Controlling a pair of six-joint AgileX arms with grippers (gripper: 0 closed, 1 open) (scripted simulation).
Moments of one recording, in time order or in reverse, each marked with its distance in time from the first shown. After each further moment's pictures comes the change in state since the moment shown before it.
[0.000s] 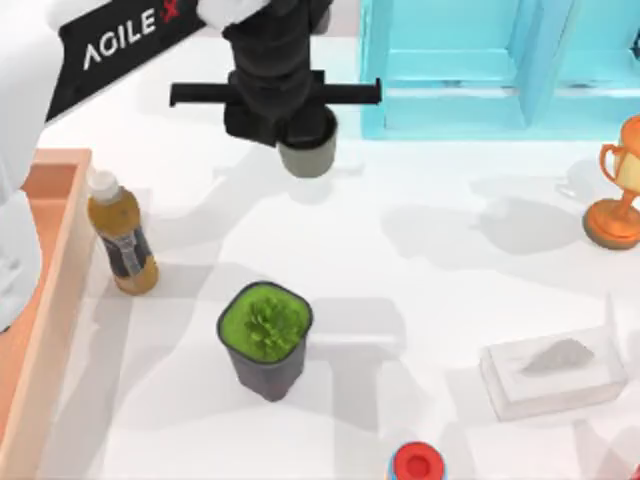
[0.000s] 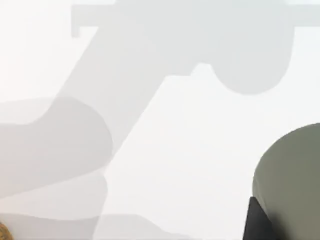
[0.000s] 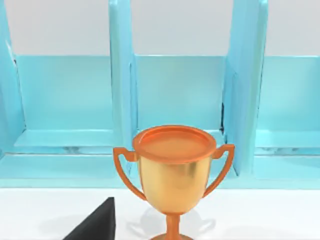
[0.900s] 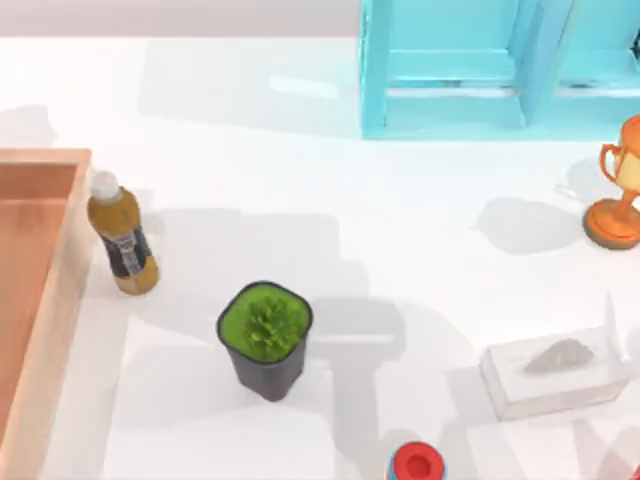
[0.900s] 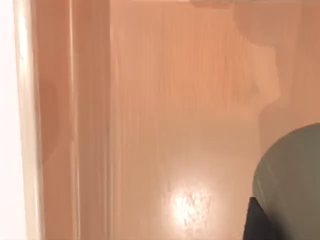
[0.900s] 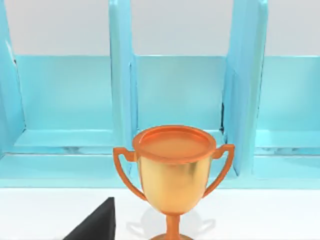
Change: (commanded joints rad) left arm 0.761 -0.341 -0.310 -0.090 0.079 0.713; right arm 0.000 0.000 0.000 0.000 0.000 0.000
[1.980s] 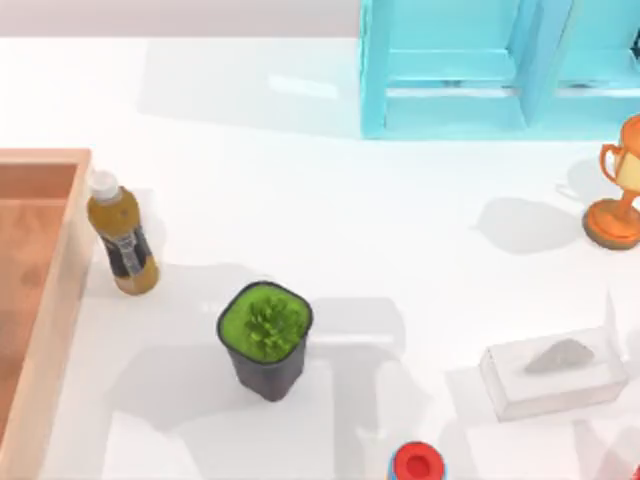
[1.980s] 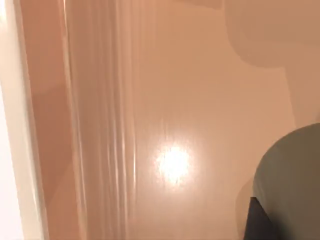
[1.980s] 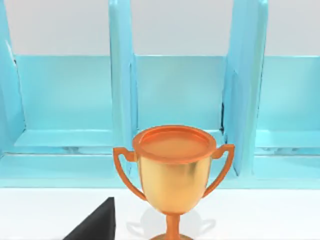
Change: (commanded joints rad) left arm 0.143 -0.091 -0.290 0.074 0.051 0.164; right arm 0.000 0.000 0.000 0.000 0.000 0.000
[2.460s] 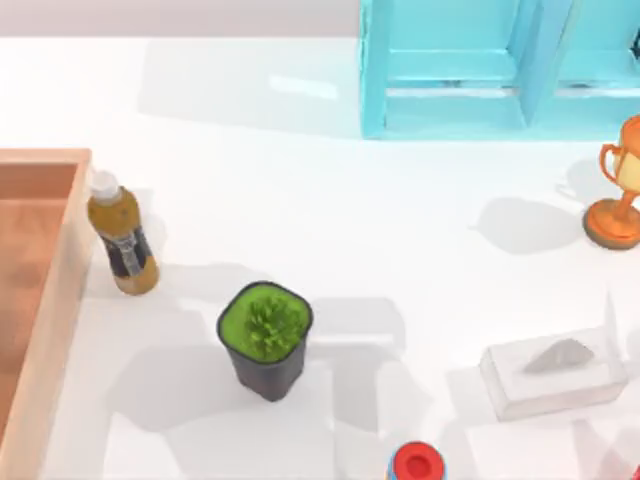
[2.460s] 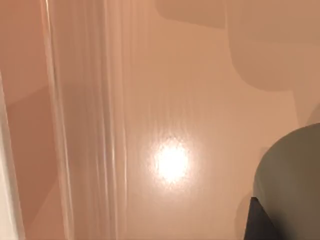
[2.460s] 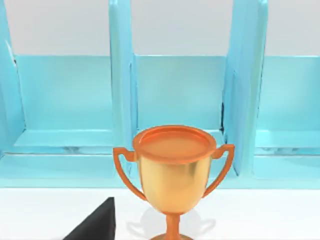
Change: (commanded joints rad) left arm -0.002 0.005 -0.068 0.068 0.002 -0.006; right arm 0.000 0.000 0.000 0.000 0.000 0.000
